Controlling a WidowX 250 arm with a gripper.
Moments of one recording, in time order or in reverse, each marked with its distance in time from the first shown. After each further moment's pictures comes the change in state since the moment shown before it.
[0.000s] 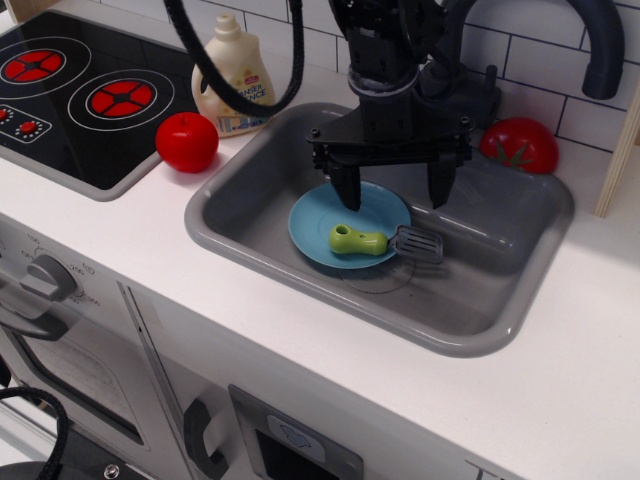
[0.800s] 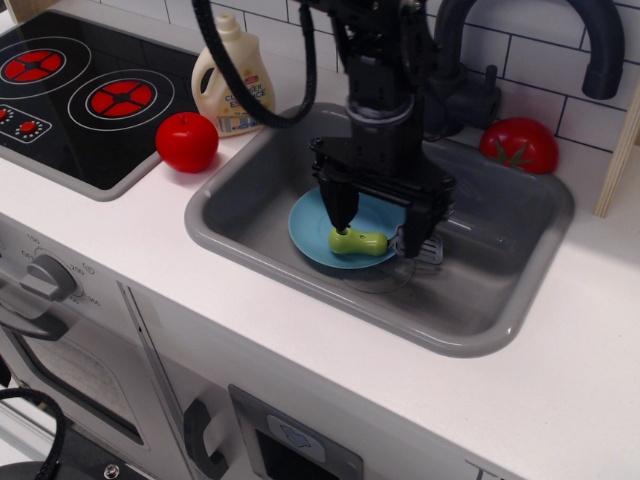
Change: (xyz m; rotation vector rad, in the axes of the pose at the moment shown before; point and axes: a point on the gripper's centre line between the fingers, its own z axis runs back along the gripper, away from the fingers) arm -0.011 0.019 -0.022 0.013 0.159 -0.541
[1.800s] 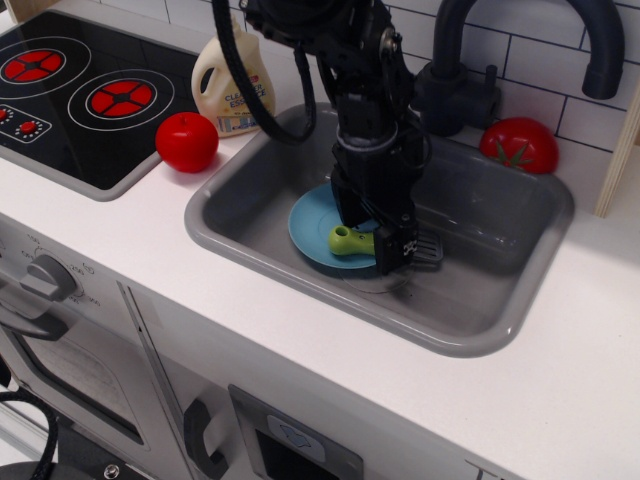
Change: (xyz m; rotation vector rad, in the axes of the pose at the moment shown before) arm 0.014 0.006 -0.042 -0.018 -0.035 -0.467
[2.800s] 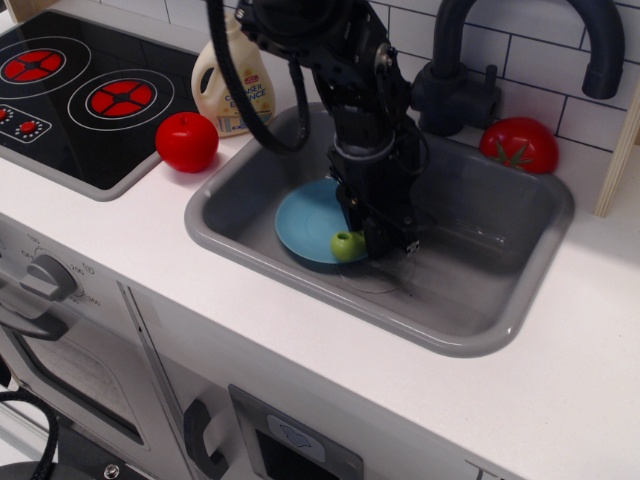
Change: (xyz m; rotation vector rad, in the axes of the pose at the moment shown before) arm 0.006 0.004 0.010 0.073 -0.084 0.096
